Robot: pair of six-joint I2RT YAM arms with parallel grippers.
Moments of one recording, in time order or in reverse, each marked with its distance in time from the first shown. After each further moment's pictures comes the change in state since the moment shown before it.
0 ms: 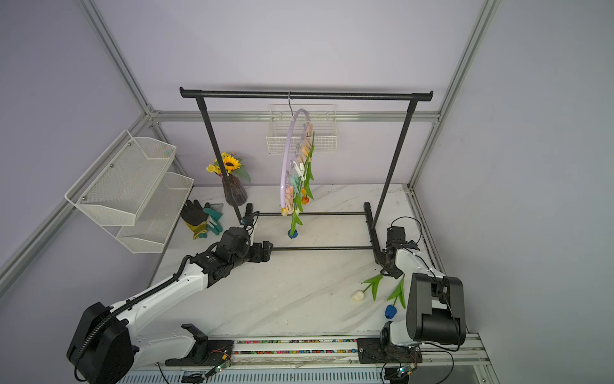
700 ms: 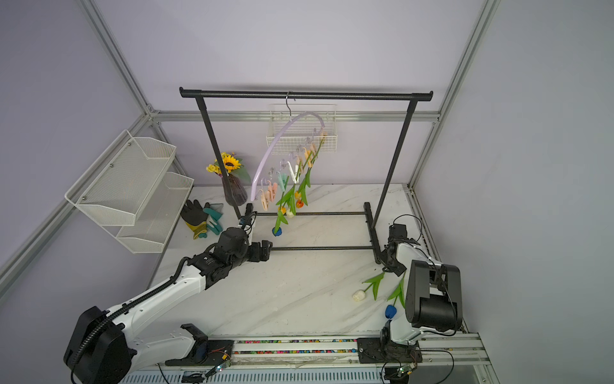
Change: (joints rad) left arm 0.000 -0.022 -0.006 0.016 -0.012 0.003; right arm -0.028 0.087 0.050 0.018 -0.003 -0.058
